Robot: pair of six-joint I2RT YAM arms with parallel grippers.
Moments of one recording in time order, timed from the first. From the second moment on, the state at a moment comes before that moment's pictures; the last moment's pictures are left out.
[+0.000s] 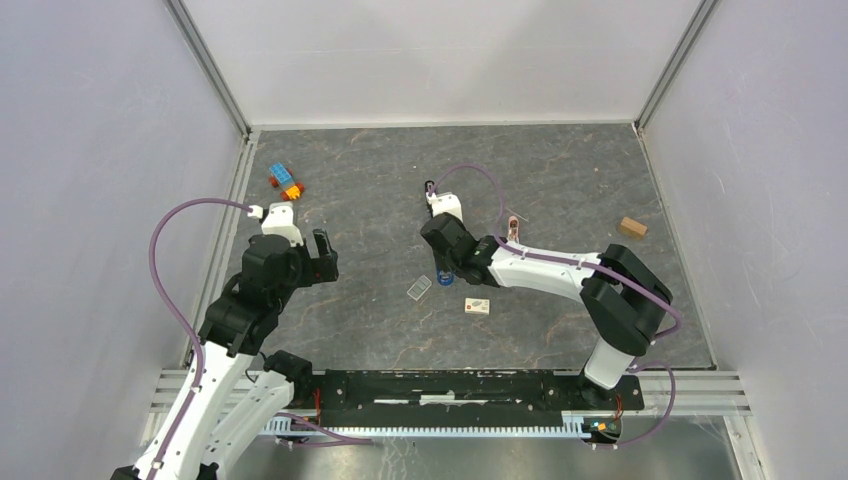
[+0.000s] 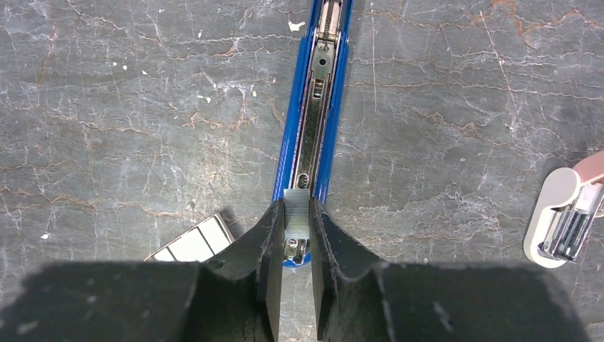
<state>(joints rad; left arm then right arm) -0.36 0.61 0.79 -0.73 -0.26 -0.31 0.92 1.71 1.08 -0.20 0.44 0.45</state>
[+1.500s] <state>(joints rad) -0.36 0.61 0.79 -0.73 -0.26 -0.31 0.92 1.72 1.04 -0.17 0.43 0.56</state>
